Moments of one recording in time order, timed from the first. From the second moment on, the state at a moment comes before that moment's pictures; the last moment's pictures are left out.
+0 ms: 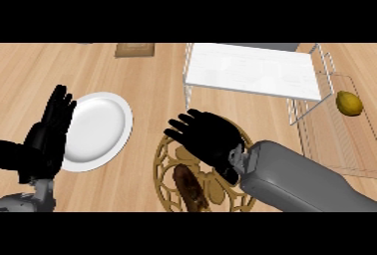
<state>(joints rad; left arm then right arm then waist) -0.08 0.39 -0.14 -1.67 0.23 0.36 0.10 -0.82 -0.36 0.86 -1.53 0.56 0.56 0.32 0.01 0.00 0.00</state>
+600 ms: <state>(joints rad) -0.06 0.34 -0.10 -1.68 0.17 0.31 0.11 -0.73 -0.28 0.77 -1.36 0.79 0.53 0.11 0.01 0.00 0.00</state>
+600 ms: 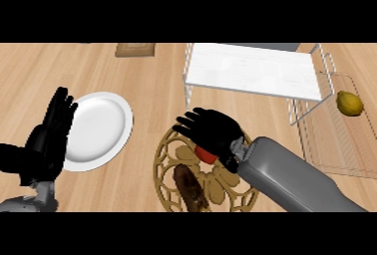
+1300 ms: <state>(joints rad) -0.07 0.28 -0.05 -1.66 0.12 0.26 0.12 -0.67 -0.15 0.68 -1.17 1.00 0.44 -0.08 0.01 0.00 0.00</state>
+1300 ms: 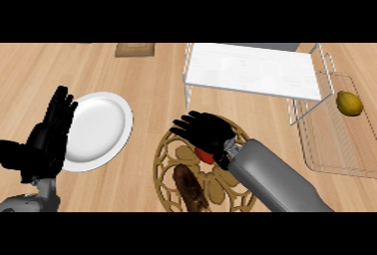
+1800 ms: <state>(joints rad) -0.08 0.25 -0.03 -1.66 0.08 0.23 0.13 -0.69 -0.07 0.64 -1.00 1.14 0.39 -0.18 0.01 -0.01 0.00</state>
